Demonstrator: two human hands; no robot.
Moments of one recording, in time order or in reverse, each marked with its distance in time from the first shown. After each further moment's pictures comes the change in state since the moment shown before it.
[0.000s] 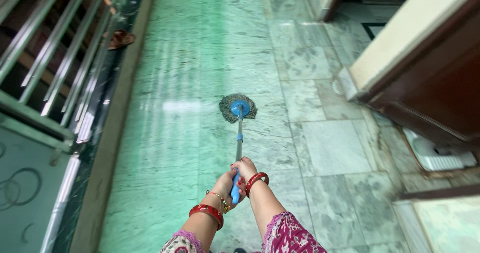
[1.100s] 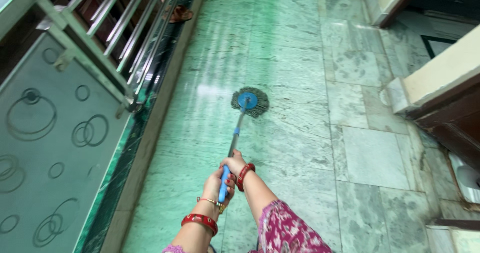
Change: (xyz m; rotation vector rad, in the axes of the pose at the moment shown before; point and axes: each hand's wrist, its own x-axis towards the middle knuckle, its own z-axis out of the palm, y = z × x) left_hand -0.110 0.034 -0.226 -0.340 -0.052 0.314; right_hand -0.040 0.083 0.238 -0.230 -0.235 -0.042
